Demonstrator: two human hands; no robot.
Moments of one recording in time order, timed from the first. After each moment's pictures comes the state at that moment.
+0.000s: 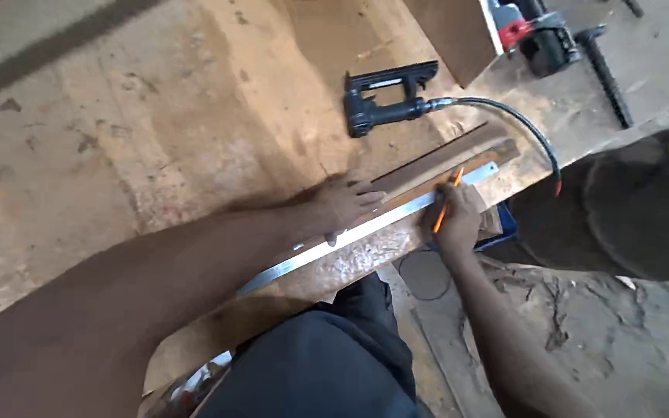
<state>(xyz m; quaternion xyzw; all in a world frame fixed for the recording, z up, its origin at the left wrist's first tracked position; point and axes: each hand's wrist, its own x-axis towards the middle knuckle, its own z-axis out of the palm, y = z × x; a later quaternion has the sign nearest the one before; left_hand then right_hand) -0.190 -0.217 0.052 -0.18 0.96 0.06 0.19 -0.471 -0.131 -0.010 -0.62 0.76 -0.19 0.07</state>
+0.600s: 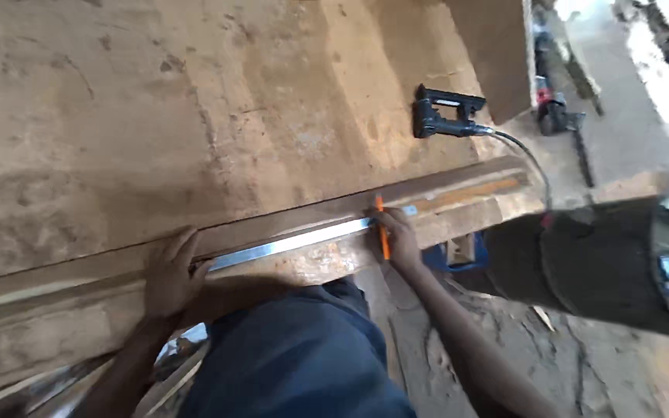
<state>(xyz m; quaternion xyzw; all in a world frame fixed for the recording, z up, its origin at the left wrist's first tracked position) 0.250 0.101 0.033 -0.72 0.66 0.17 -0.12 -0.231 -0.050 0.034 -0.80 0.54 -0.18 0.20</state>
